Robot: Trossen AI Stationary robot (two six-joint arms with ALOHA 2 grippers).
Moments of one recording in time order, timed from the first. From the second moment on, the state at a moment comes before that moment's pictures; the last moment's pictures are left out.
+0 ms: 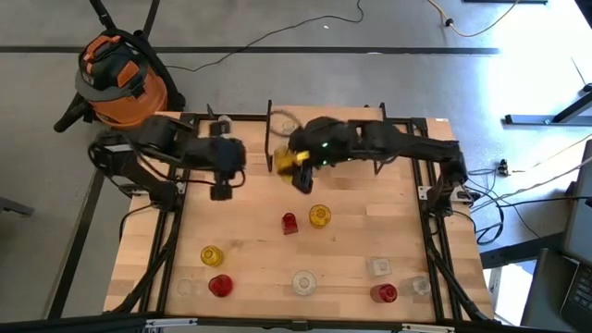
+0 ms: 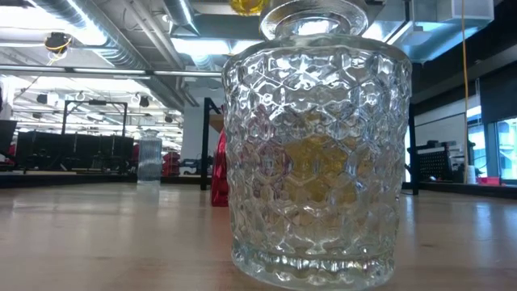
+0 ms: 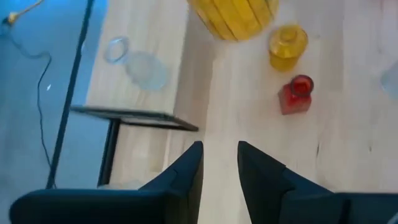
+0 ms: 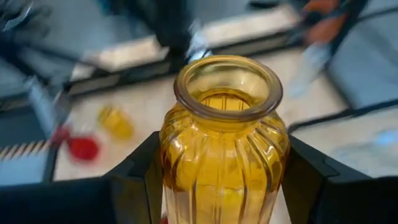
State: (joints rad) left arm -0.16 1.48 2.00 -1.57 -0.41 -0.15; right arm 0.00 1.84 2.16 -0.90 0.10 0.20
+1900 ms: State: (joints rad) left arm -0.17 1.36 2.00 -1.57 -0.52 -0.26; right arm -0.50 1.70 1.29 -0.10 0.31 0.33
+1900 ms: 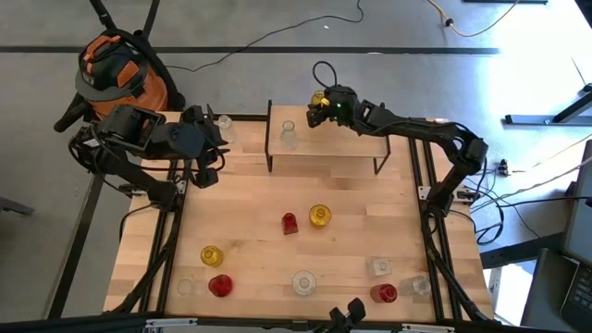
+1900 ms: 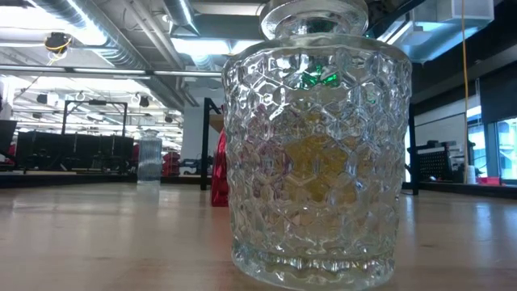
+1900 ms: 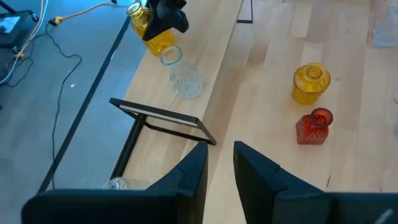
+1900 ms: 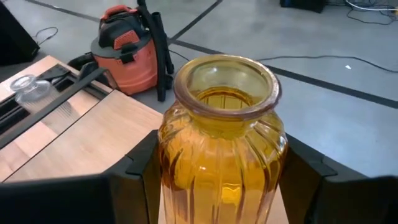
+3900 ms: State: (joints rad) left arm -0.17 1.36 2.00 -1.57 -0.53 -0.25; right arm 0.19 1.51 1.39 -0.78 0.37 0.50
